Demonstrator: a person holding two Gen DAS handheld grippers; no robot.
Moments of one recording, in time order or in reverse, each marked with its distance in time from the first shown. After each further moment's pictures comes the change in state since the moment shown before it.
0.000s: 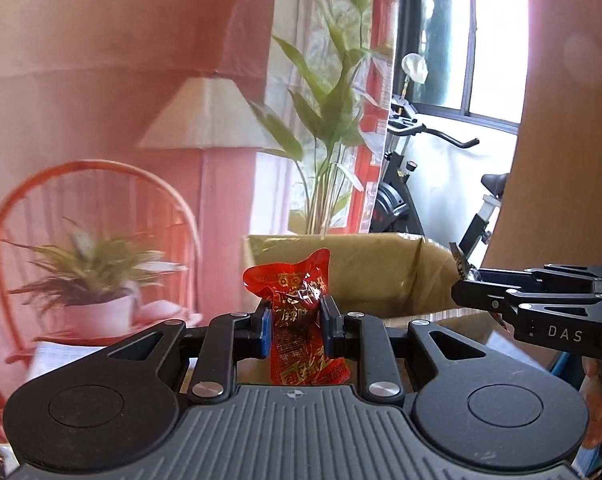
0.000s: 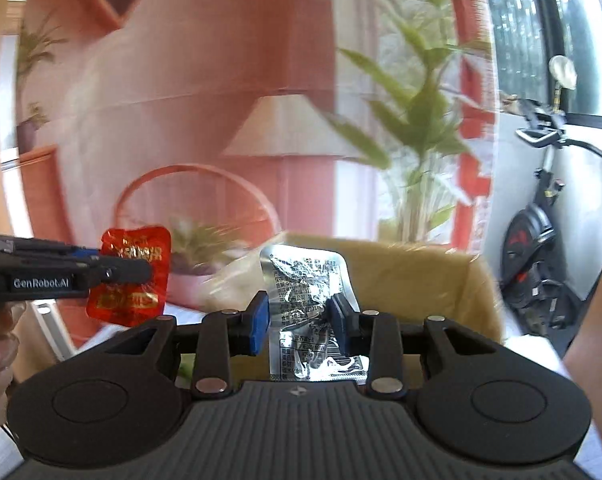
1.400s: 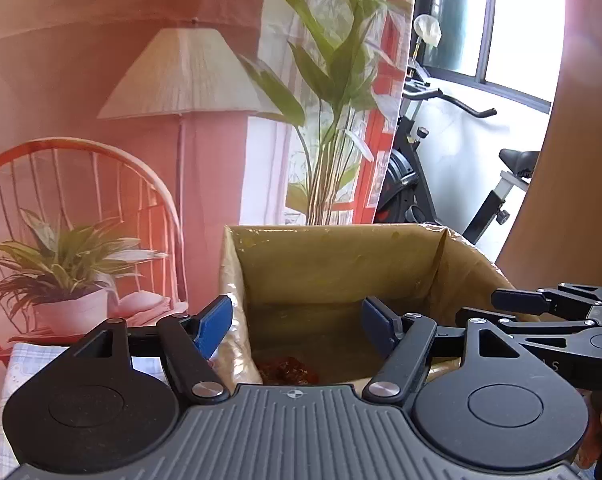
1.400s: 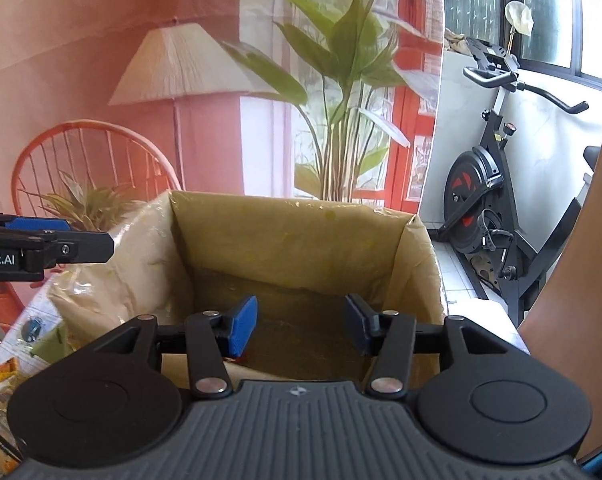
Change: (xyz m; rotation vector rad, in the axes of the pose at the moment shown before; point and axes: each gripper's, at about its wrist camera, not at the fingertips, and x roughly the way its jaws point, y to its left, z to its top) left arm 0.078 0.014 0.024 -0.010 0.127 -0.003; right arm 0.081 -0.057 0.010 0.053 0.197 -0.171
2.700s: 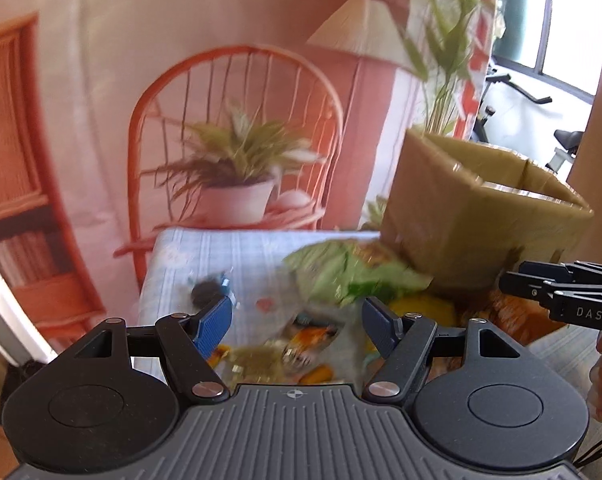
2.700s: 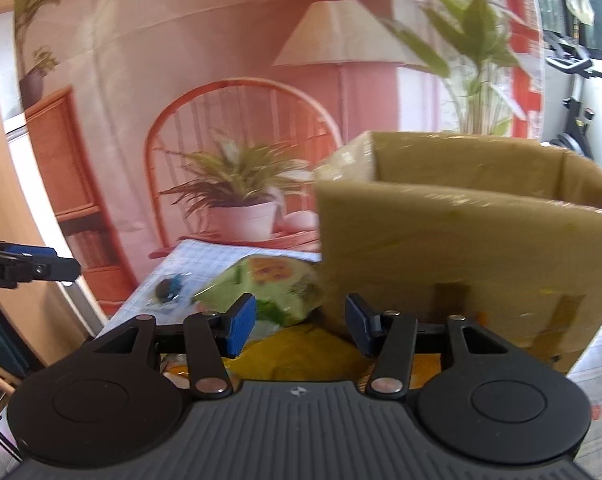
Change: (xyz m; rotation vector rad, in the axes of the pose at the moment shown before) left arm -0.149 0.184 -0.128 -0.089 0.097 0.135; right arm -0.039 0.165 -0.094 -0.007 -0.013 0.253
